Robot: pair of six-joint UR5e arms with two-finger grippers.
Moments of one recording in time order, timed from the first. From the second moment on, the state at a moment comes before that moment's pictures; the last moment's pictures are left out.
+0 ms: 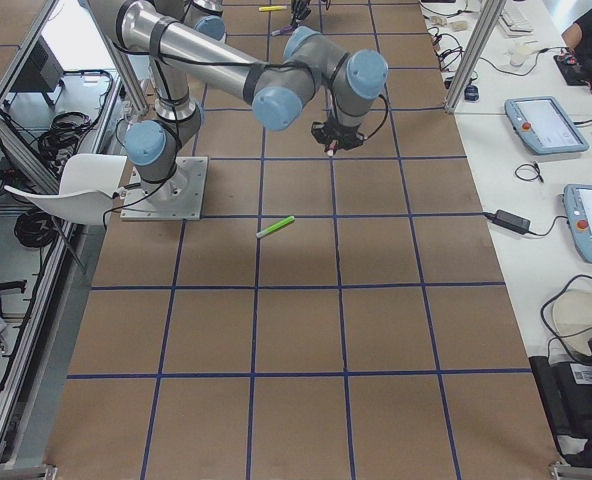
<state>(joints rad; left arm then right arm) -0.91 -2.03 -1.79 -1.44 1.54 0.18 1.18 -1.43 1.51 -1.45 -1.39 -1.75</state>
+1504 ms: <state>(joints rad) -0.95 -1.96 -1.75 -1.45 1.51 0.19 1.79 -1.21 1.48 -1.82 -1.65 -0.97</state>
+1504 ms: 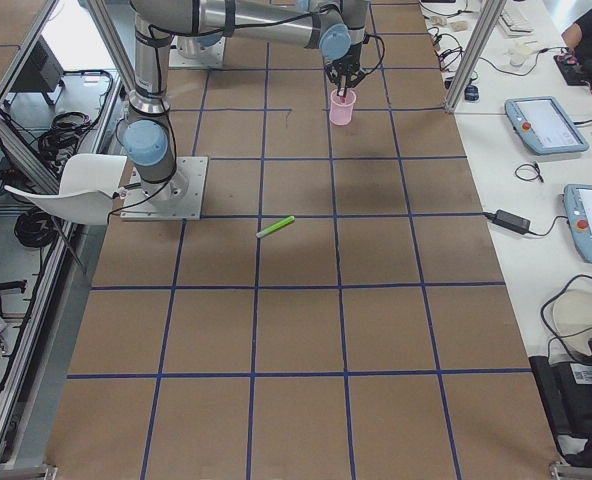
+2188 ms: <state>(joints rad) -0.96 -1.94 -1.74 -1.43 1.51 0.18 1.85 -1.16 1.45 -1.82 -1.66 -0.86</state>
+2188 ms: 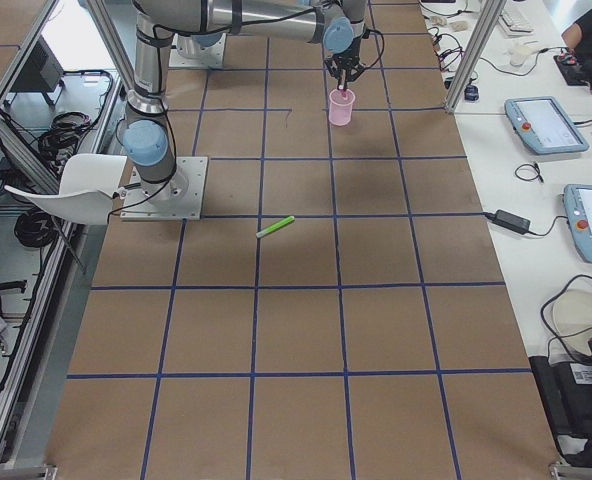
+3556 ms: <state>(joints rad) -1.25 -1.74 -1.67 -1.38 1.45 -0.09 1.67 -1.26 1.33 -1.72 -1.57 -0.76</state>
